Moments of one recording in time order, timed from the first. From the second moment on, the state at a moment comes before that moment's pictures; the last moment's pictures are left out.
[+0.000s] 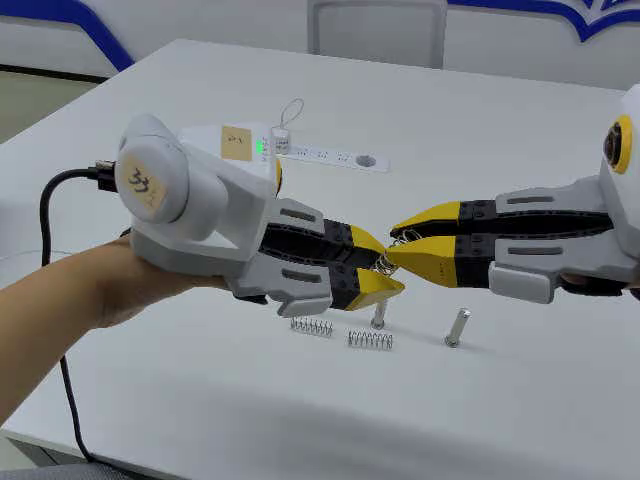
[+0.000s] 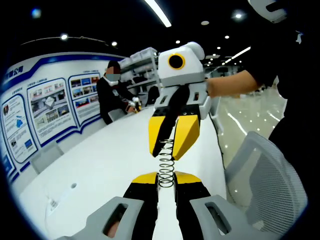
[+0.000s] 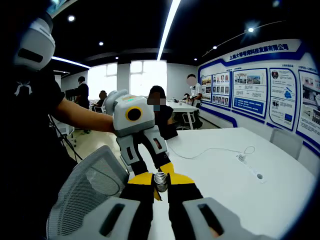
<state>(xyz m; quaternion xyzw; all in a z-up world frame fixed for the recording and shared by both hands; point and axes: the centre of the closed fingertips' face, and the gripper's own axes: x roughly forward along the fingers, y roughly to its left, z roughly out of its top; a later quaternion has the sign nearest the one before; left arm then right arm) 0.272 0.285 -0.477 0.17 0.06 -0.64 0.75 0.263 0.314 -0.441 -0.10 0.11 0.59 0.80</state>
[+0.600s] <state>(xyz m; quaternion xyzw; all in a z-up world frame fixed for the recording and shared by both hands) 0.296 0.324 -0.483 0.11 0.08 -0.57 0.81 0.296 0.277 -0.439 -0.09 0.11 0.54 0.83</state>
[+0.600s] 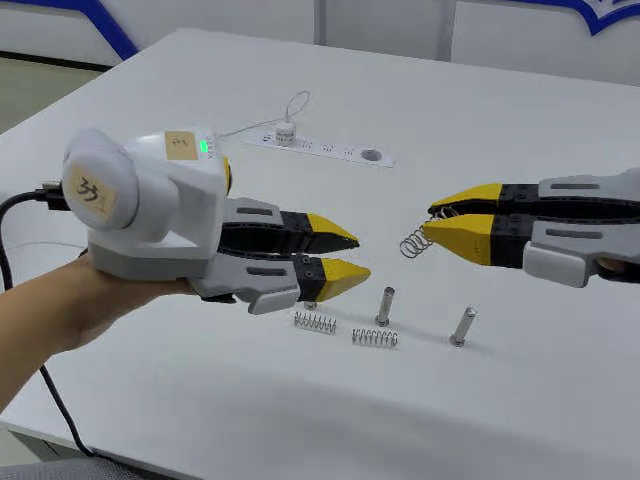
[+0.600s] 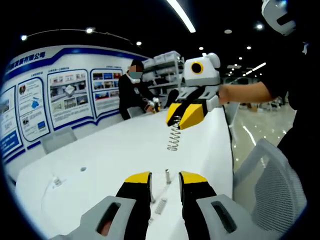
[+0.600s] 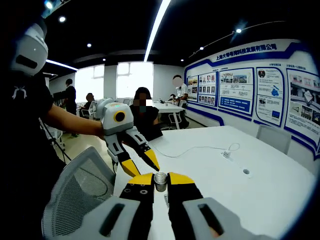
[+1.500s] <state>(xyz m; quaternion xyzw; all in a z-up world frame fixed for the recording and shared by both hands) 0.311 0.358 -0.503 0.09 0.12 -0.52 0.84 0.347 0.200 -0.538 -0.14 0.24 0.42 0.86</state>
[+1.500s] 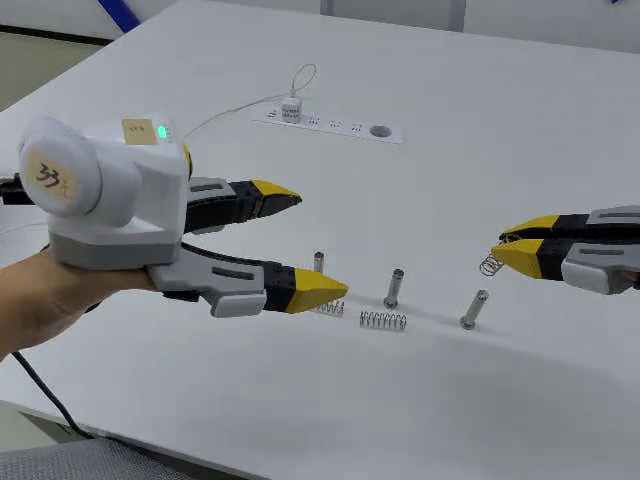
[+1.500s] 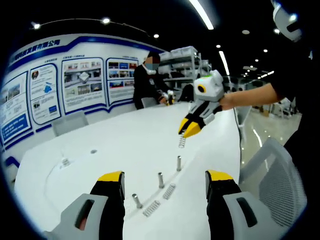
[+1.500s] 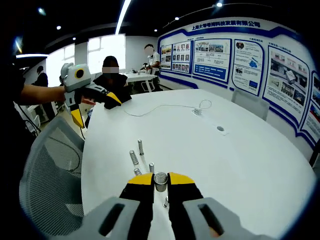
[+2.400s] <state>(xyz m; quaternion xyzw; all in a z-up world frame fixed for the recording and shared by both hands) 0.306 0.365 -0.517 0.09 0.15 -0.51 0.84 0.355 0.195 -0.579 -0.16 0.29 0.40 0.86</state>
